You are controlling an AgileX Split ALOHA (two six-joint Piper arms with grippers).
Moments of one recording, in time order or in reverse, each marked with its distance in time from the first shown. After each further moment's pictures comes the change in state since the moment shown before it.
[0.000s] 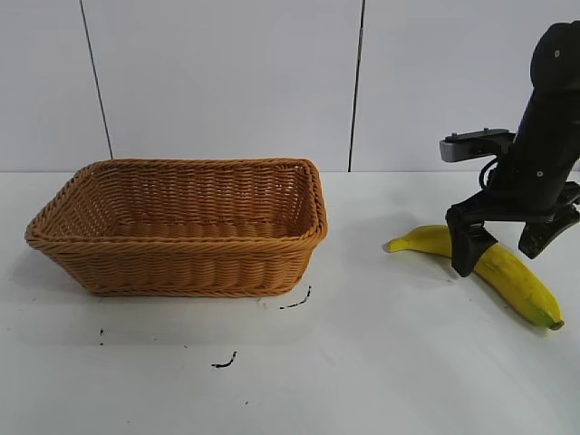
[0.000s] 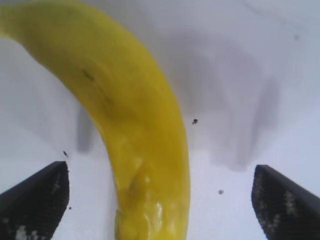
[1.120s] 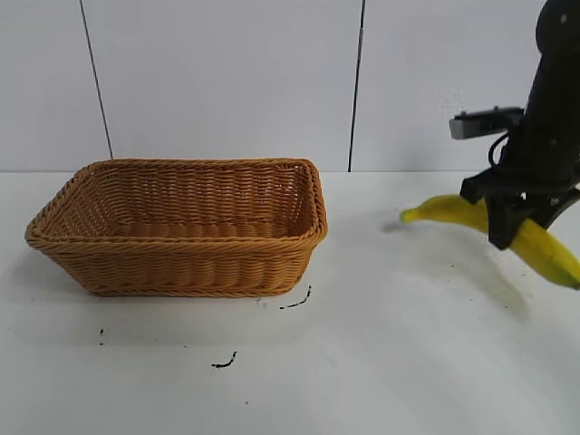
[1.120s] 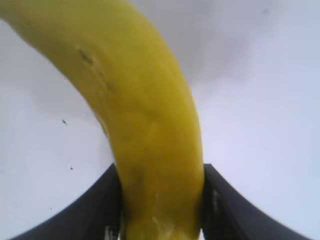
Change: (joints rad) left arm 0.000 0.000 0.000 0.000 0.000 0.000; right arm 0.000 -0.093 -0.146 -0.036 0.262 0.061
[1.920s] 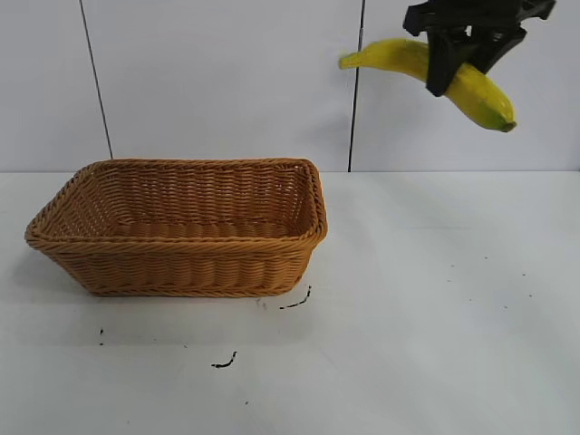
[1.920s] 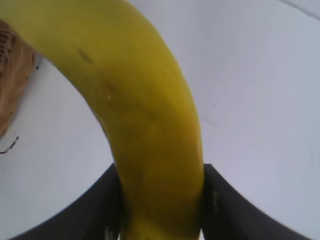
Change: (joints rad) left arm 0.000 0.000 0.000 0.000 0.000 0.000; right arm 0.190 0.064 -0.553 0.011 0.227 0.001
